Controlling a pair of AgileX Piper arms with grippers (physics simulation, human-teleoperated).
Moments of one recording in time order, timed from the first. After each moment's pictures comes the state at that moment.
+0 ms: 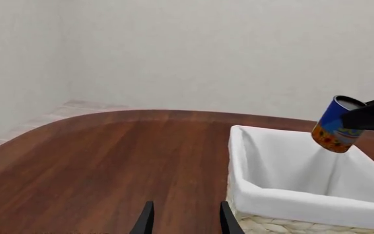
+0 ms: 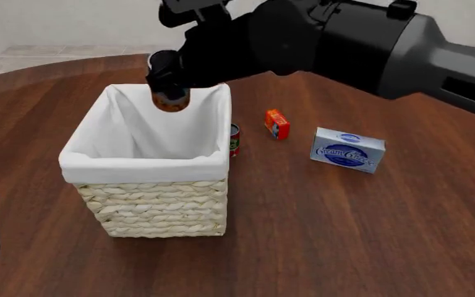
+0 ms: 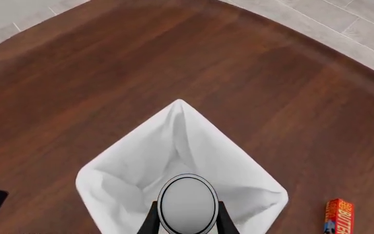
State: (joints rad) left arm 0.14 0.00 -0.03 -0.02 -0.06; right arm 0.84 1.74 -1.66 0.51 0.01
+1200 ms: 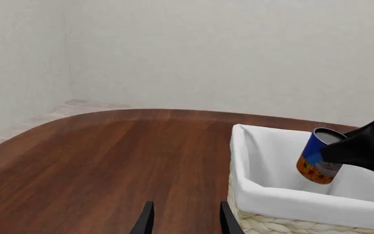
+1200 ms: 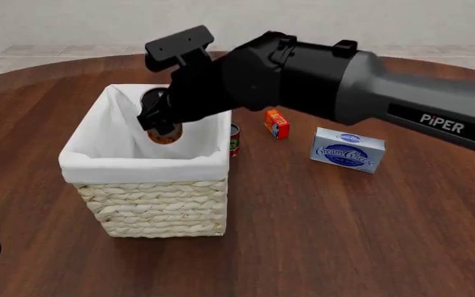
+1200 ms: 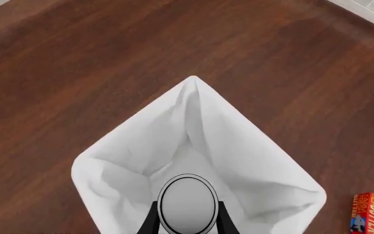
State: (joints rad) left arm 0.15 0.00 -0.02 -0.04 -0.07; right arm 0.87 1.82 -1.61 0.48 0.02
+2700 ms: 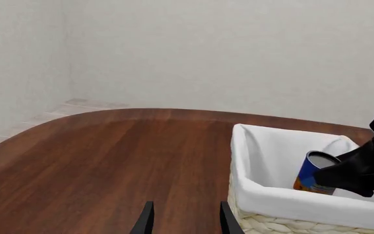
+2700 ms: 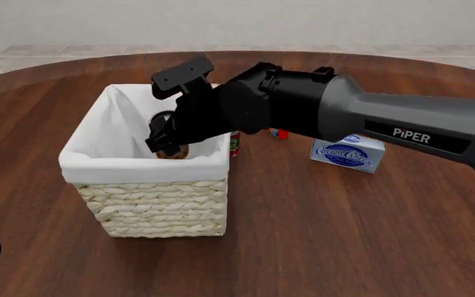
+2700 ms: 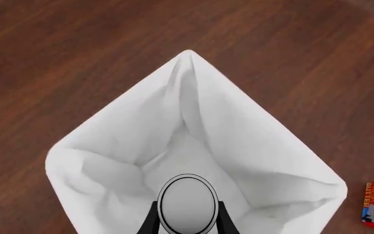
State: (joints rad) left arm 0.15 0.00 -0.01 -0.04 -0.07; right arm 0.86 1.87 -1.53 0.42 0.03
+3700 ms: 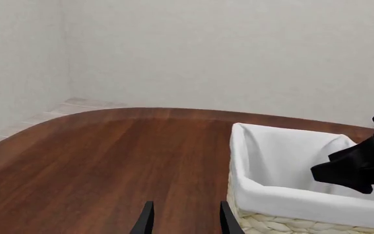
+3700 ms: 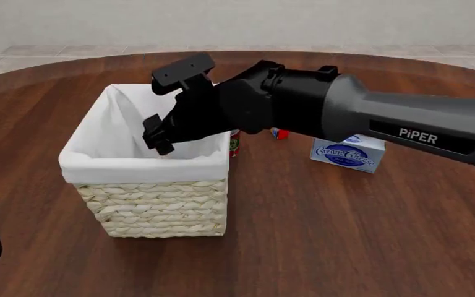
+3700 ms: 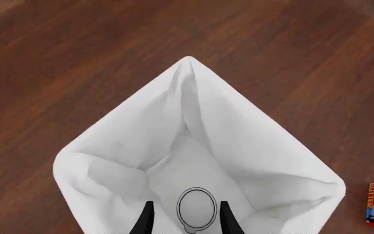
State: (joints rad) left arm 0.15 0.00 -0.01 -0.04 -0.07; right arm 0.87 1.85 -1.53 0.40 0.06
